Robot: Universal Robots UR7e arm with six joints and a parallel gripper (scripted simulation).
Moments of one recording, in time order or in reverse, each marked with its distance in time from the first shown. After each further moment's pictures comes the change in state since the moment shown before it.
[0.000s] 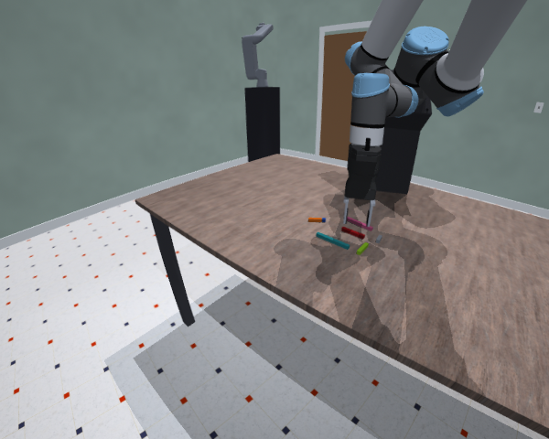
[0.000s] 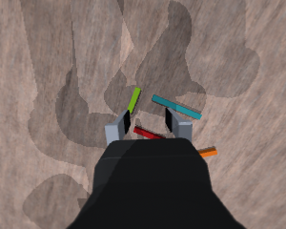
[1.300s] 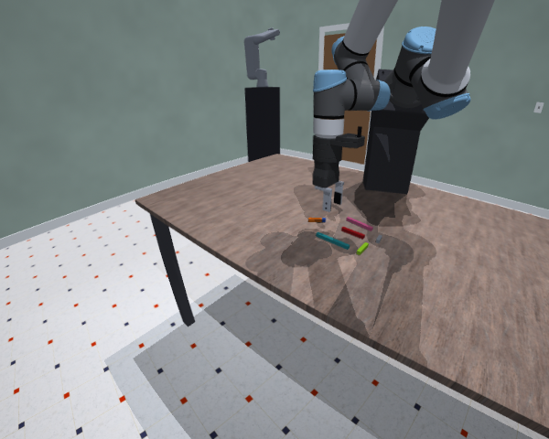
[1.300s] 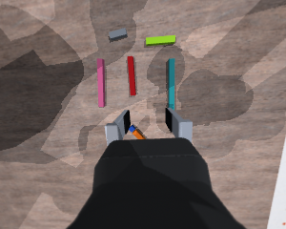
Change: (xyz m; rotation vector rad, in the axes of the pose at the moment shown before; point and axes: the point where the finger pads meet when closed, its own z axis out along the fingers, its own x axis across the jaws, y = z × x) arm 0.068 0.060 -0.008 -0.002 -0.006 -1.126
